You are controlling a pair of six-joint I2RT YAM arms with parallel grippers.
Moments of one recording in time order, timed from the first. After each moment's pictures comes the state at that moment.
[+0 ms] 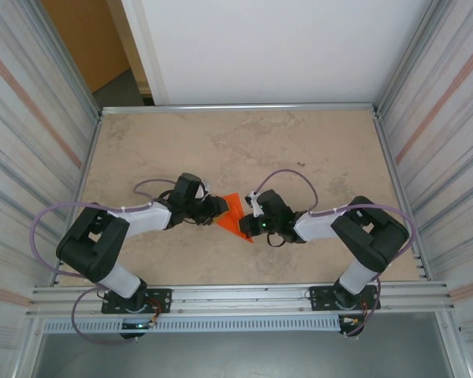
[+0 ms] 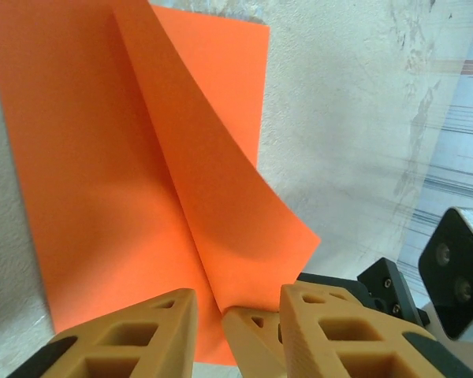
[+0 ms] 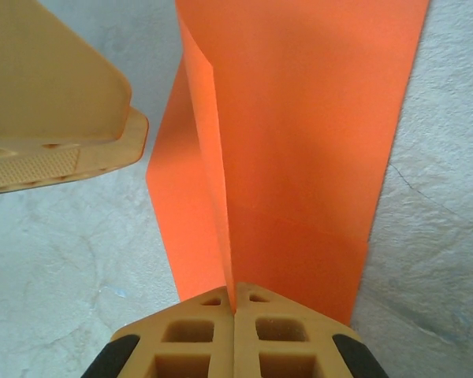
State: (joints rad) left arm -0.55 1.55 0.65 0.08 0.49 -1.05; right arm 0.79 1.65 0.58 0.33 -0.29 0.58
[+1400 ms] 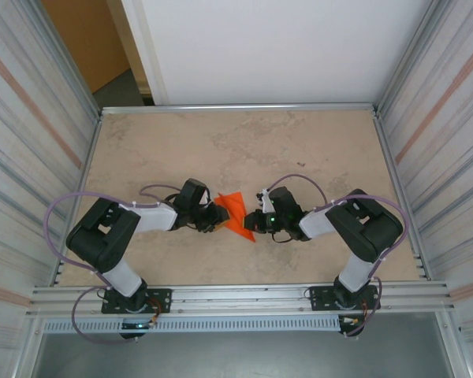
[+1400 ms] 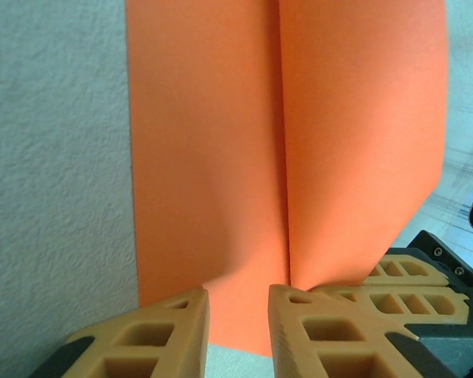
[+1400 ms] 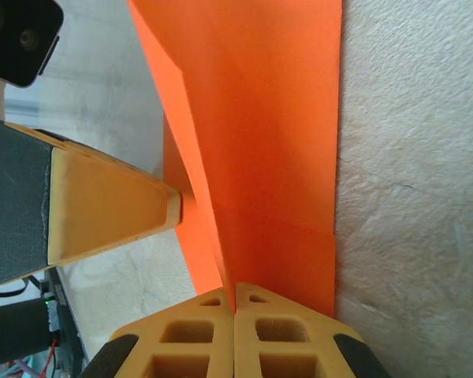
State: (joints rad) left arm -0.58 1.64 0.64 0.07 0.48 -1.06; right arm 0.67 1.72 0.52 0.49 -0.52 0.83
